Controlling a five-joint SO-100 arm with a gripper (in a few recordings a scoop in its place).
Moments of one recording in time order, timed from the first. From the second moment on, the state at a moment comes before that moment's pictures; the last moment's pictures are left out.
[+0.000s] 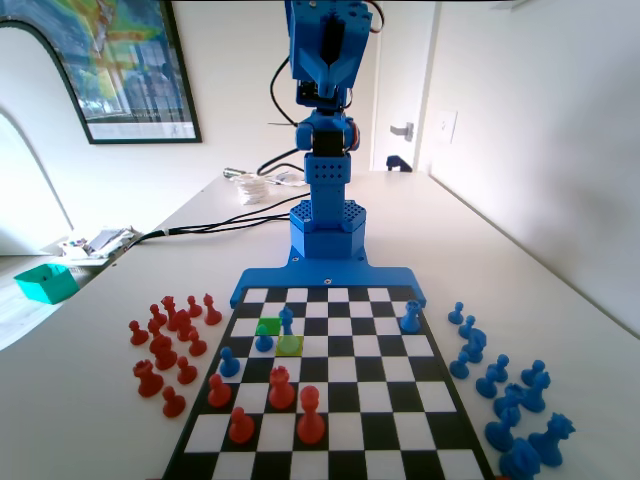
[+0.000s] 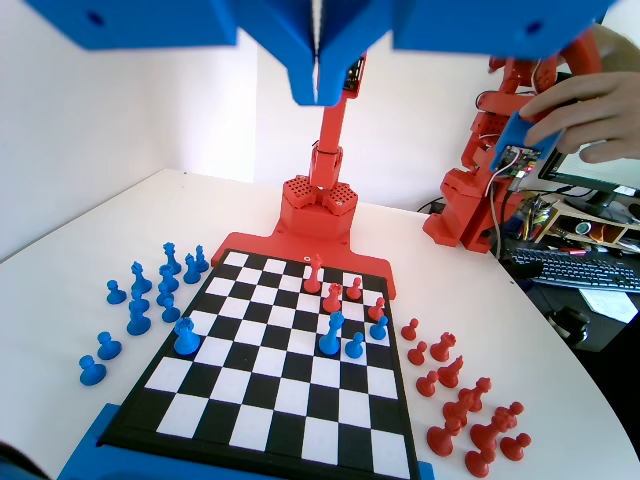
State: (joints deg) arm 2.4 174.9 124.5 90.0 -102.1
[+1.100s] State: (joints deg) arm 1.9 158.2 114.2 93.3 -96.8
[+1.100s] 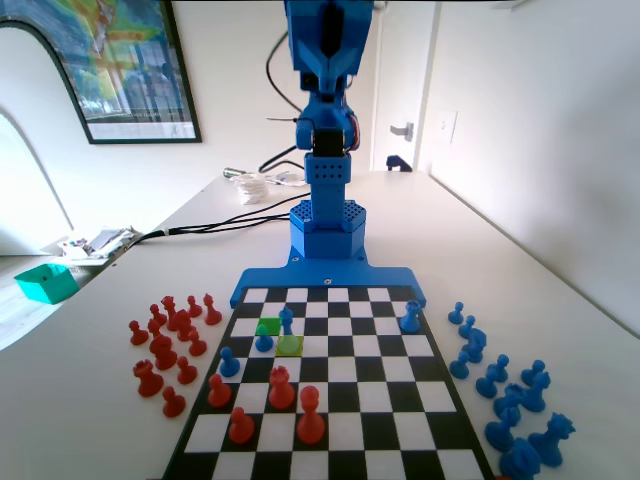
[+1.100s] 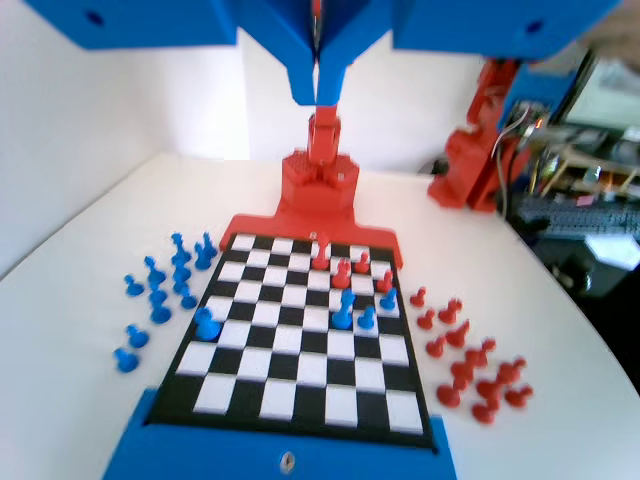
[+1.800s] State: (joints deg) arm 12.5 115.6 107.9 80.0 -93.2
